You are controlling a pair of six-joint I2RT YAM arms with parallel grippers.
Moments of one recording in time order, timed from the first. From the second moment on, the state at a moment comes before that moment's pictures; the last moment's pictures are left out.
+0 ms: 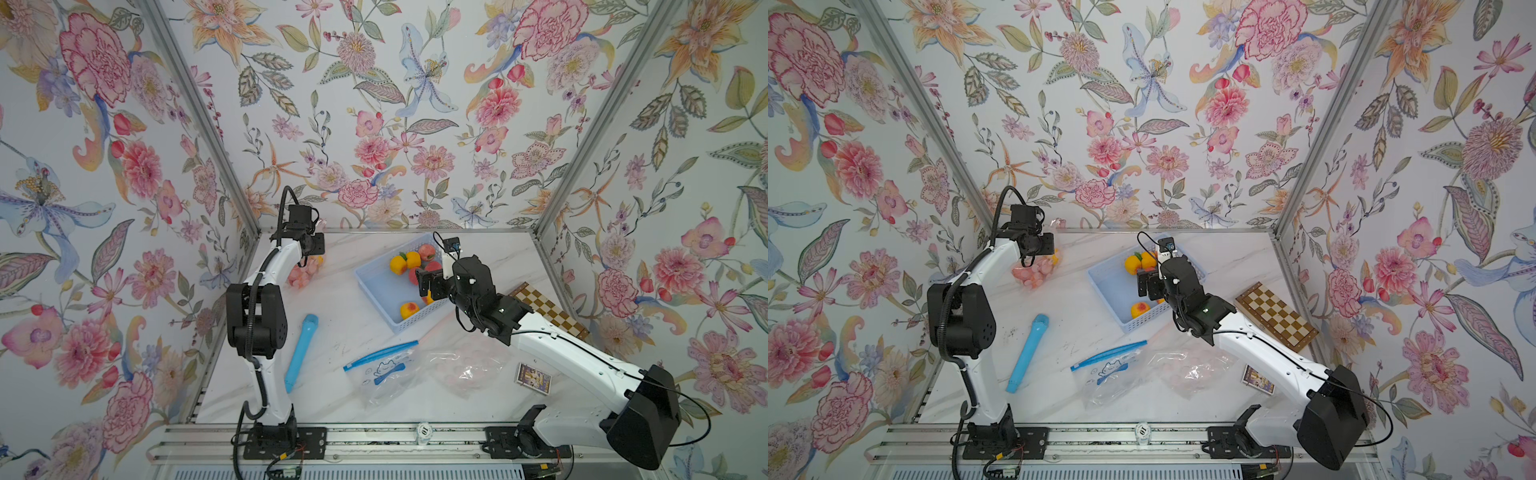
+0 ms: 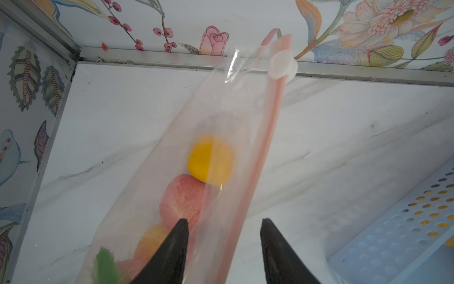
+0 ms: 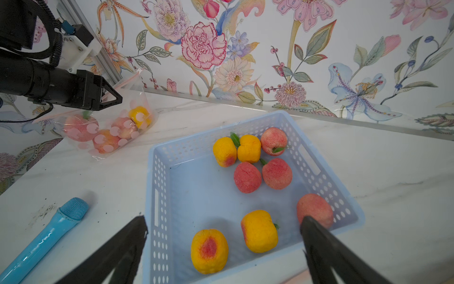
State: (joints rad) left arm -0.06 2.02 1.74 -0.56 -0.05 -0.08; right arm 0.74 1.31 1.07 -0.16 0.30 0.24
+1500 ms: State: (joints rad) left arm -0.22 1.16 1.04 -0.44 -0.12 -0.20; right arm 0.75 1.33 1.16 -0.42 0.30 0.35
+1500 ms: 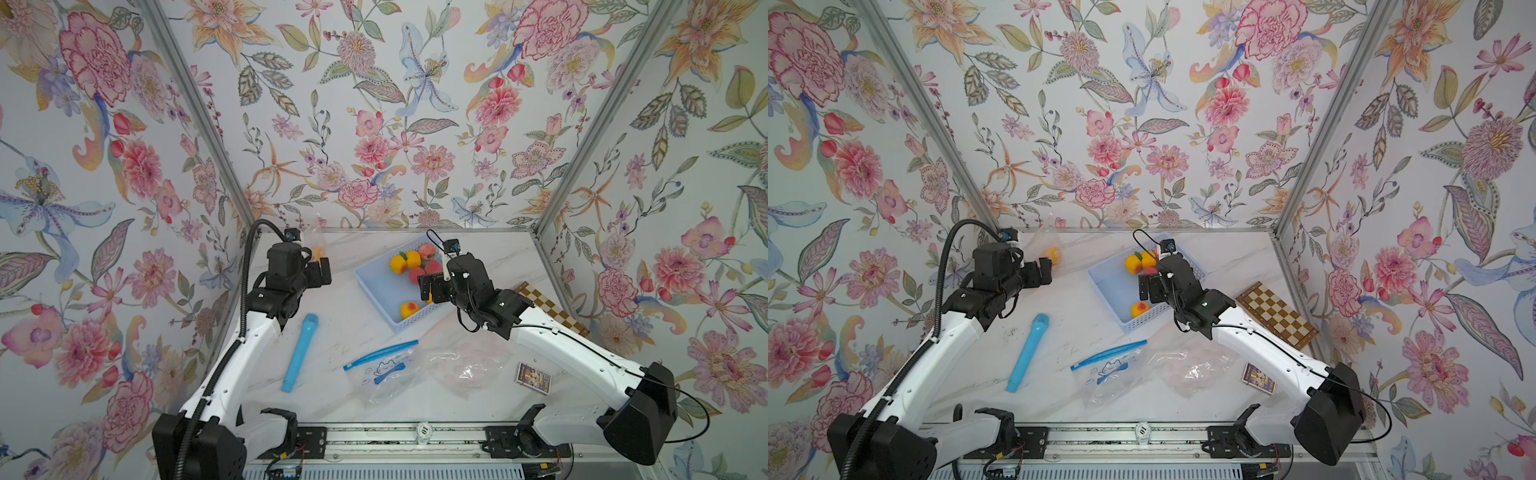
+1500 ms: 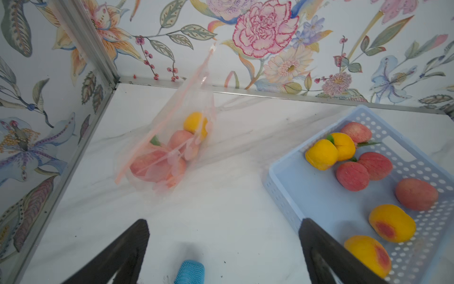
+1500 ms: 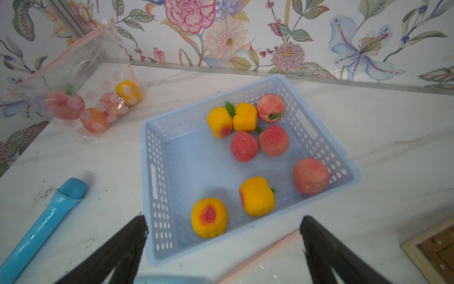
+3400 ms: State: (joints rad) left arm -0.29 1.02 0.78 -0.26 -0.18 -0.35; right arm 1.00 1.40 0.96 -0.37 -0.15 0.55
